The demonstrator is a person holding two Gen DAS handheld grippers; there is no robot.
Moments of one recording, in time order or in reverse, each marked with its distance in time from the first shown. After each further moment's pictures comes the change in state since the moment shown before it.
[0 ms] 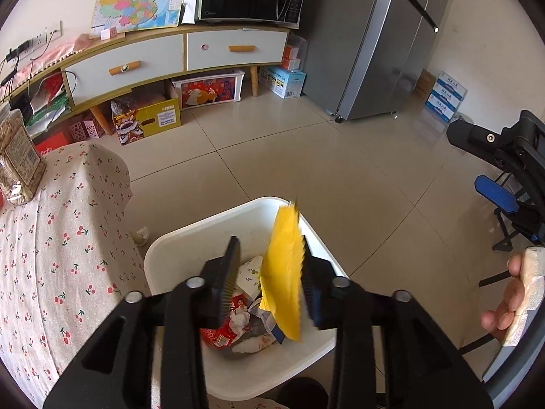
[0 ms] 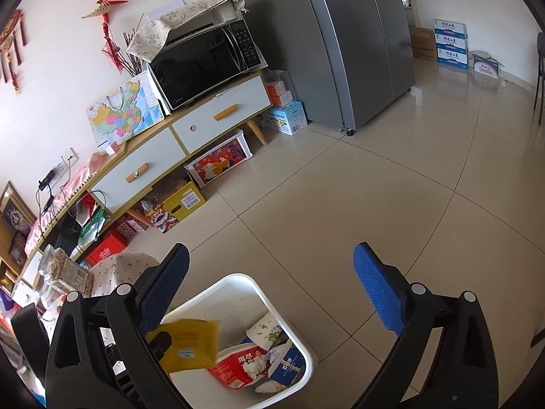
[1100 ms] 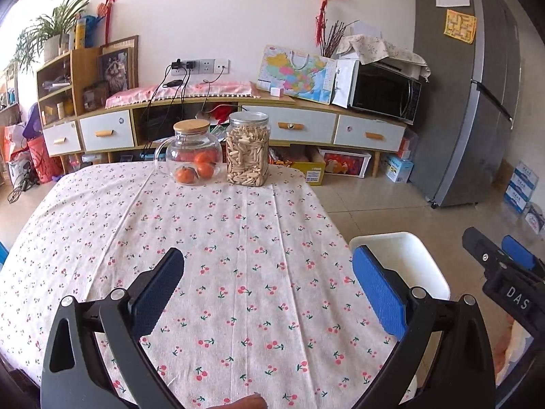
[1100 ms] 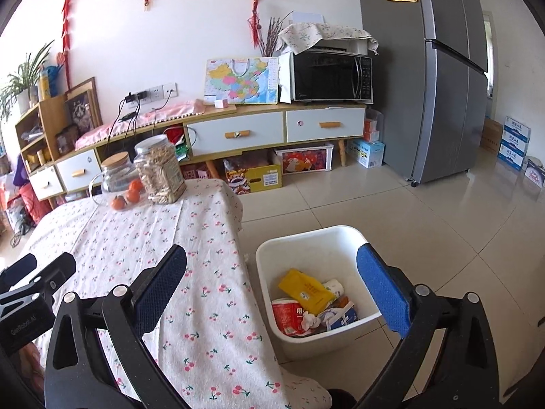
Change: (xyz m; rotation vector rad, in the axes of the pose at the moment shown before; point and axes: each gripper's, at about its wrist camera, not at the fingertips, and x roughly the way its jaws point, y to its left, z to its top) left arm -0.234 0.155 -0.154 -0.254 -0.348 0.396; right arm -0.131 0.164 -0.171 -0.458 -0.102 0.147
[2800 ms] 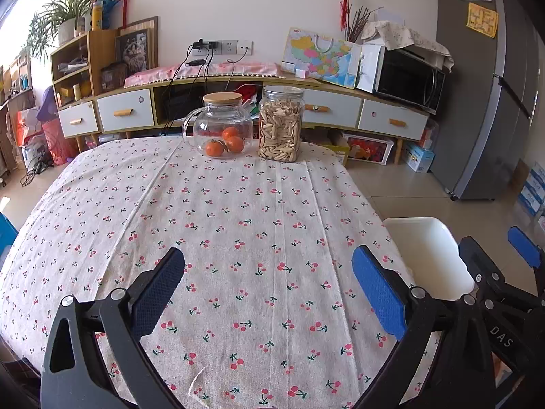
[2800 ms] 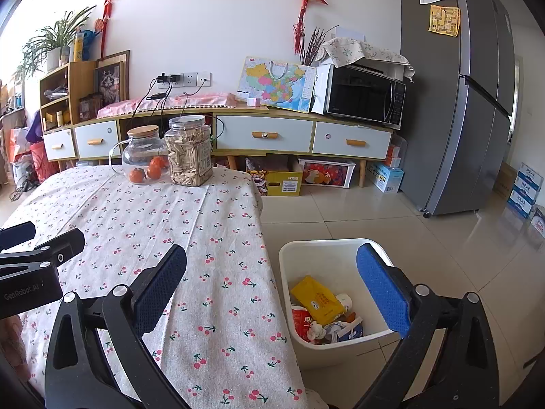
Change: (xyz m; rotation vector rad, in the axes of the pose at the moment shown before) left arm 0.014 0.034 -0.019 -0.027 0.060 0.066; right arm 0.007 0.049 -0.019 -0.158 -0.057 0.033
